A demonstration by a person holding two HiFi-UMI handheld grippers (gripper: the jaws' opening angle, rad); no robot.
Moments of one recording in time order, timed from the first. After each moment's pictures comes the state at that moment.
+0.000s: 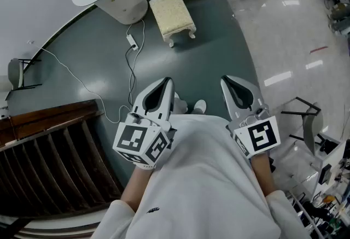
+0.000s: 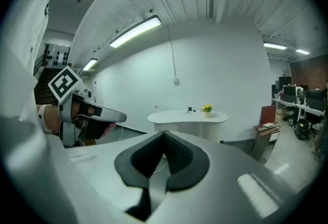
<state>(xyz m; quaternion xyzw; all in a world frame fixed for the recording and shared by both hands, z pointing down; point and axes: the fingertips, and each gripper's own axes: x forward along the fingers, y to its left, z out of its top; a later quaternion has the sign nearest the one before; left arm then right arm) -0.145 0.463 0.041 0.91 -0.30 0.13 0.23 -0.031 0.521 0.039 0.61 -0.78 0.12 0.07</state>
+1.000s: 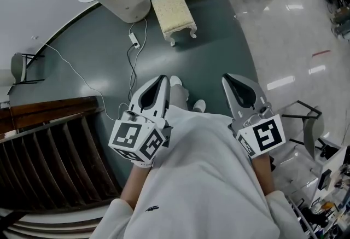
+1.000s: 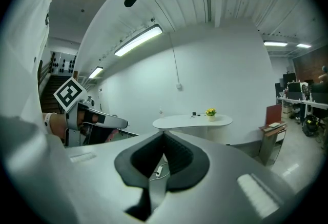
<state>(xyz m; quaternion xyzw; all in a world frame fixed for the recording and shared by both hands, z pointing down) -0.144 0.492 0.041 0.91 -0.33 0.12 0.23 -0.017 0.555 0.029 0.60 -0.79 0.11 0.03</state>
